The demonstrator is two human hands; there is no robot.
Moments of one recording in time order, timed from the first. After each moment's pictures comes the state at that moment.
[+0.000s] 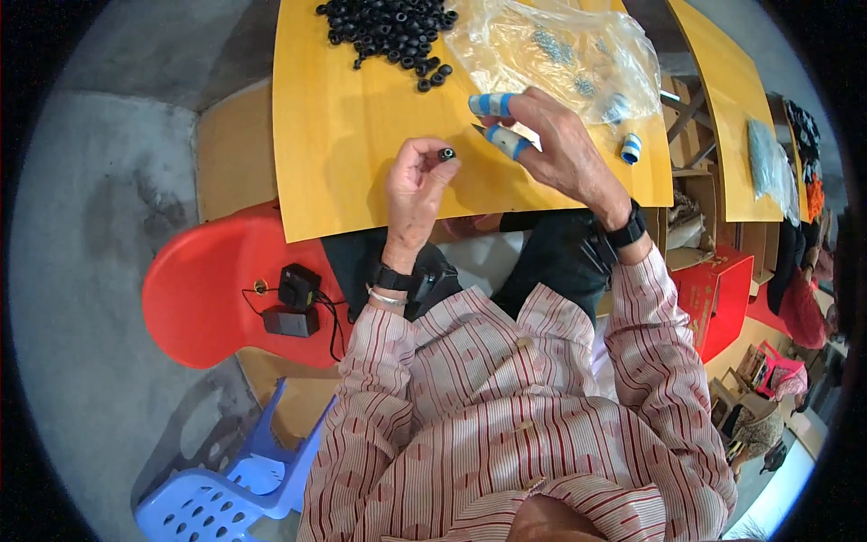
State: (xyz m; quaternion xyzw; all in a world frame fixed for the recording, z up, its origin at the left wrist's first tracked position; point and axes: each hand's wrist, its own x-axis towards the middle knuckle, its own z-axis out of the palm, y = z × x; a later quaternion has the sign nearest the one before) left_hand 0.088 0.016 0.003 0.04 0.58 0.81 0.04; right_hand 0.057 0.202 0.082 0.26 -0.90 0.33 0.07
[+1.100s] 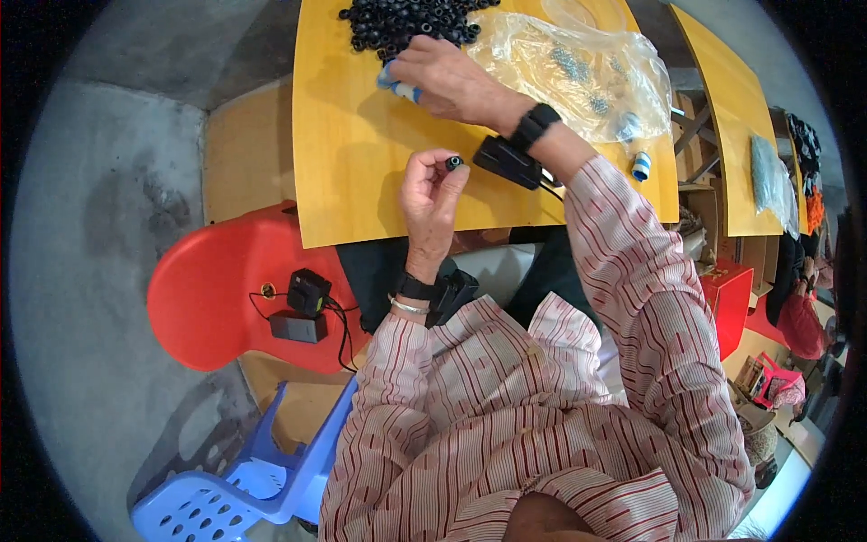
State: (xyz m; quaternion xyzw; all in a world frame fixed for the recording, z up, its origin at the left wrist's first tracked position) left_hand 0.091 0.020 0.002 0.01 0.53 0.85 -0.03; right_hand -0.055 0.117 0.039 0.44 -0.87 0.13 0.15
